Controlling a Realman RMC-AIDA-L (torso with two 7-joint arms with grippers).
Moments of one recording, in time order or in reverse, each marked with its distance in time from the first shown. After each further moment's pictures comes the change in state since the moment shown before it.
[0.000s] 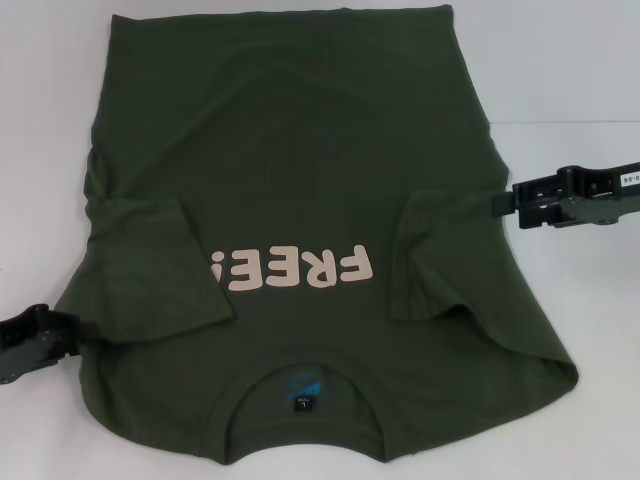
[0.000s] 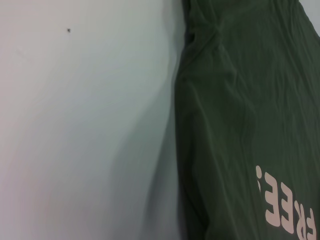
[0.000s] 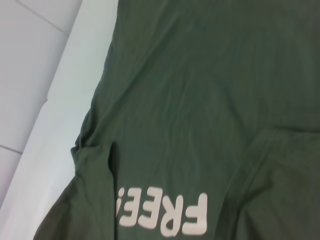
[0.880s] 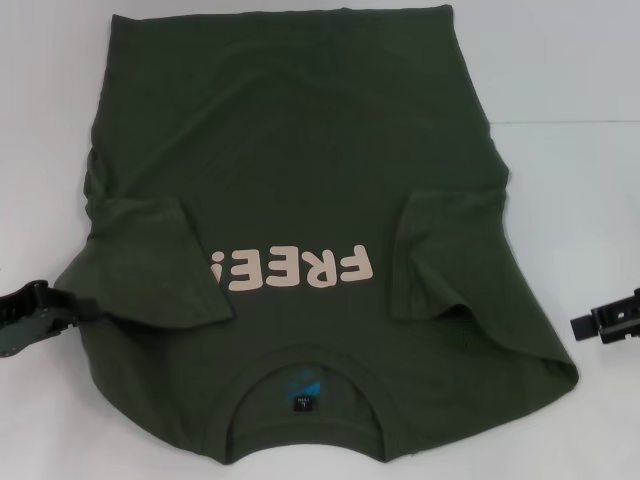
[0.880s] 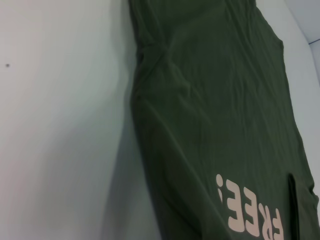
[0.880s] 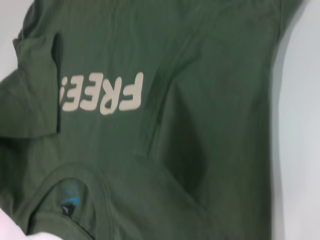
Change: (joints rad) left arm -0.013 0.012 -0.007 0.023 -0.054 0.054 0.054; right arm -0.115 -0.041 -0.037 -0.041 -0.152 -0.167 -0.082
